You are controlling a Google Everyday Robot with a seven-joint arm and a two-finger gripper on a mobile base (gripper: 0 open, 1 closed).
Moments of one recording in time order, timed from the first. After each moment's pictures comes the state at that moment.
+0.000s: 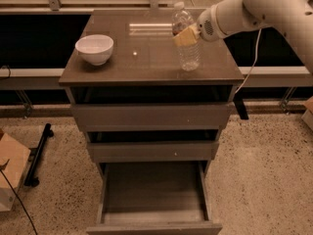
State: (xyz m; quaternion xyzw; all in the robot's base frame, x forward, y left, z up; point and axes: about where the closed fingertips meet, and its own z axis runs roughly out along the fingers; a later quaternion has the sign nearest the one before) arm 0.733 -0.108 0.933 -0.34 0.82 0.15 0.43
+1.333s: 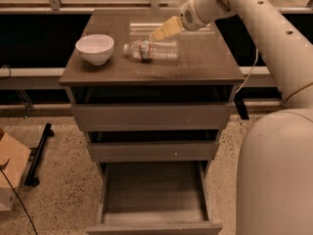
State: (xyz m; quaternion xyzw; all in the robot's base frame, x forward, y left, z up) arm 0.803 -0.072 0.921 -0.34 0.84 0.17 0.40
